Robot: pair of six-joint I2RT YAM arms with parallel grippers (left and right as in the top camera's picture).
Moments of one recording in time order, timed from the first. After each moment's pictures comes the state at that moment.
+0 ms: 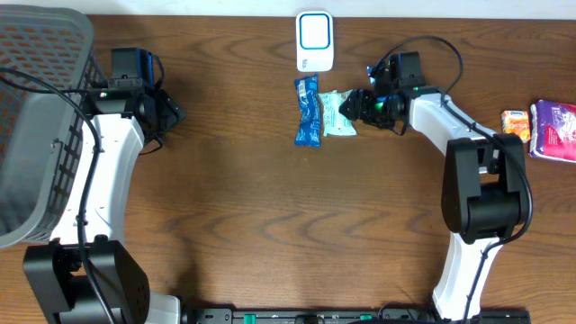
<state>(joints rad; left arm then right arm) 0.06 1.63 1.37 -0.95 -0.22 -0.66 0.14 2.13 1.41 -0.37 -0.44 0.36</state>
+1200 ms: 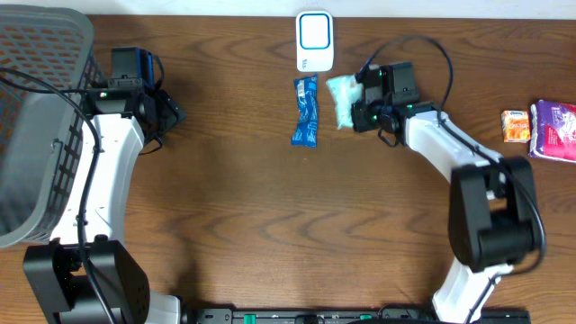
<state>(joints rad) 0.06 1.63 1.37 -0.95 -0.22 -0.66 0.23 1.93 1.26 -0.23 -0.12 -0.07</state>
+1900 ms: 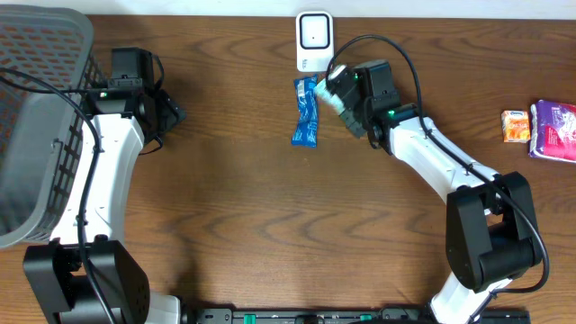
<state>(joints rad) 0.06 1.63 1.37 -0.95 -0.22 -0.66 0.34 1.87 1.26 -0.30 -0.01 -0.48</state>
